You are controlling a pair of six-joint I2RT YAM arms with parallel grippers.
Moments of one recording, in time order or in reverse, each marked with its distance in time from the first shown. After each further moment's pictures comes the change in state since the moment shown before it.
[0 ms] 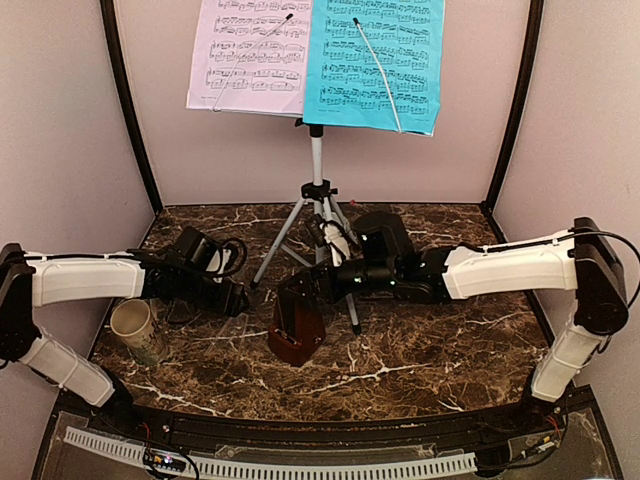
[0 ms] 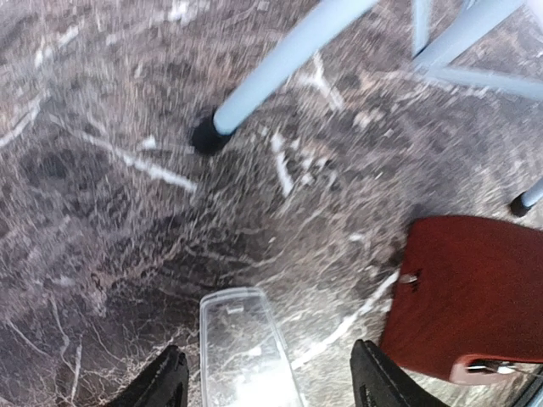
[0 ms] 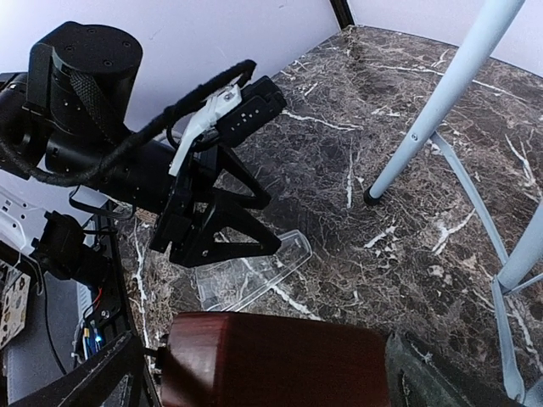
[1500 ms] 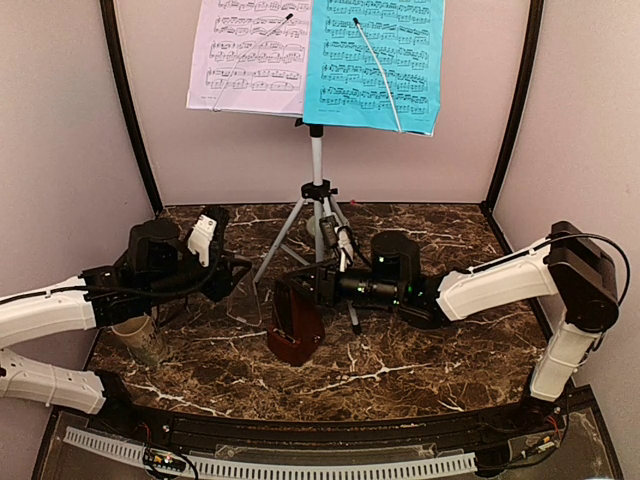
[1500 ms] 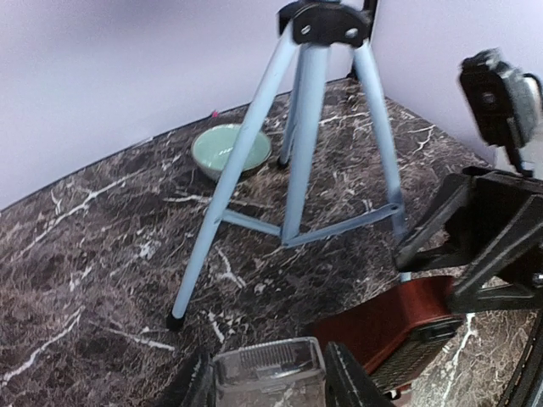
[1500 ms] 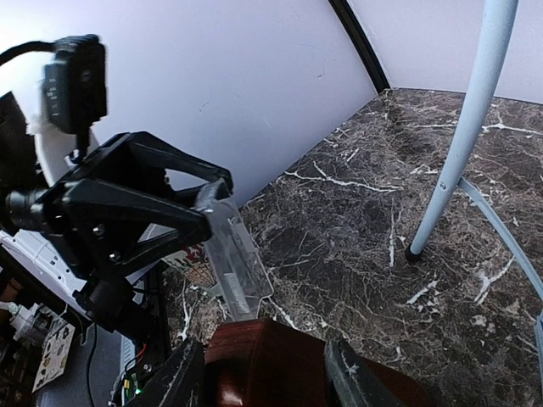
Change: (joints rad) left arm -0.213 -0.390 -0.096 0.291 -0.162 0.187; right arm -0.002 0.056 -0.186 0.497 -0.021 0.144
